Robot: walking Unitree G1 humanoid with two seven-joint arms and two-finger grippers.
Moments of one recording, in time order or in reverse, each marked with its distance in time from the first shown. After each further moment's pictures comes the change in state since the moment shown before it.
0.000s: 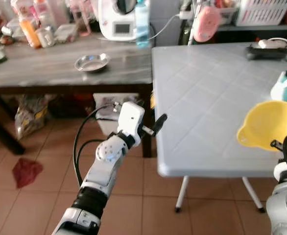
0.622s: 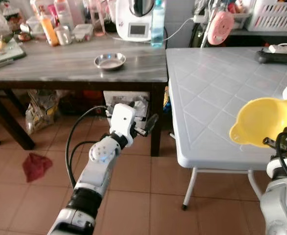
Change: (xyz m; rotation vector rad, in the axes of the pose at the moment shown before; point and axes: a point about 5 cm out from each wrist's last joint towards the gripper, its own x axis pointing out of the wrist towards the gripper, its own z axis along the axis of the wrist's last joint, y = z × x) left arm -0.003 0.004 -0.005 0.002 0.018 0.026; right arm 0.002 0.006 0.003 0.002 -0.025 0.028
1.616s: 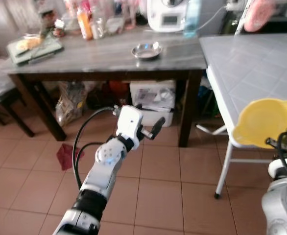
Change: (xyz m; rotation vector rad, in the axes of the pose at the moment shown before) left arm 0.003 -0.008 0.001 0.004 -0.009 -0.031; right arm 0.001 -0.004 -0.003 -0.012 0.013 -0.015
